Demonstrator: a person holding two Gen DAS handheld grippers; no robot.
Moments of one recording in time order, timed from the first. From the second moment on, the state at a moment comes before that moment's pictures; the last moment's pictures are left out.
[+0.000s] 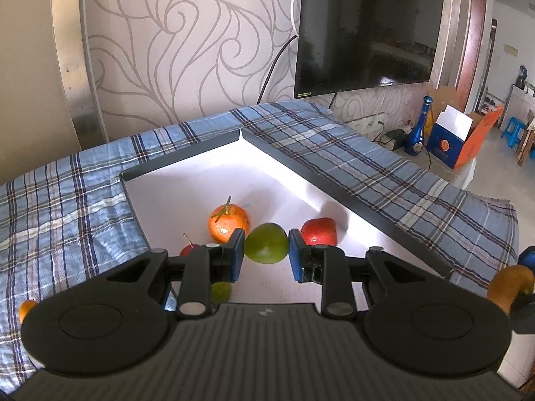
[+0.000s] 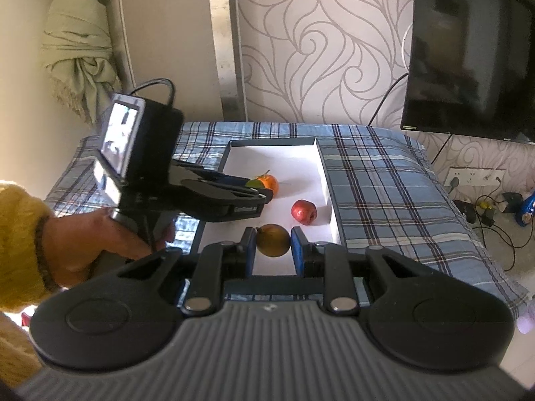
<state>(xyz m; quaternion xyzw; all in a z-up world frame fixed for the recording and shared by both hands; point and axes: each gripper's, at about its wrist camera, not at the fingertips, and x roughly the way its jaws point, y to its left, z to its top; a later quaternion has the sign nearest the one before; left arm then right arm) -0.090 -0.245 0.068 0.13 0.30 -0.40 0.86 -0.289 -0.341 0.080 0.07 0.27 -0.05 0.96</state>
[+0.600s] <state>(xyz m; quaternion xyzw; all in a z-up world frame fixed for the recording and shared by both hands) -0.091 -0.253 0.066 0.14 0.30 -0.40 0.85 -0.284 -0.348 0.079 0.08 0.27 -0.04 0.96</state>
